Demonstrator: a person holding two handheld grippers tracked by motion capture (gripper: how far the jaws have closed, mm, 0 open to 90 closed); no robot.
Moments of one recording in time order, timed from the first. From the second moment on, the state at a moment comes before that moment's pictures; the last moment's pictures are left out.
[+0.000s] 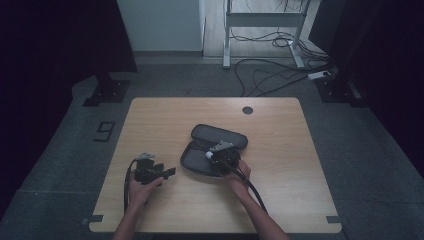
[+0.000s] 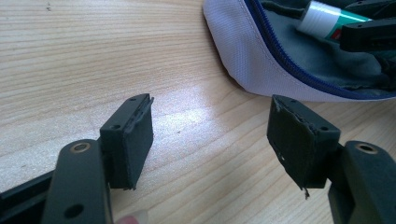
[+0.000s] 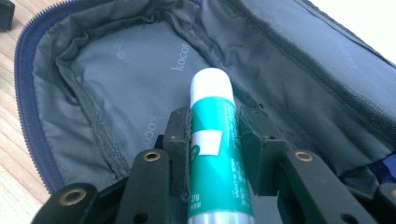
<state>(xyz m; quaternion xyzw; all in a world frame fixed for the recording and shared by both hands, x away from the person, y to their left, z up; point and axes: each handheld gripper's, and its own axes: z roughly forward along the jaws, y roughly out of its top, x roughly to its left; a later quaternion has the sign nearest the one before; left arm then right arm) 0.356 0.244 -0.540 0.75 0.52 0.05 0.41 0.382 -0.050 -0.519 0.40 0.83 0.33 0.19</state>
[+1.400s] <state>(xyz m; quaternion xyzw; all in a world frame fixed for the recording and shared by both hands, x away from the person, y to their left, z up) 0.355 0.251 -0.540 0.74 0.53 0.05 0.41 0.298 -0.157 -0.493 0.41 0.76 0.46 0.22</state>
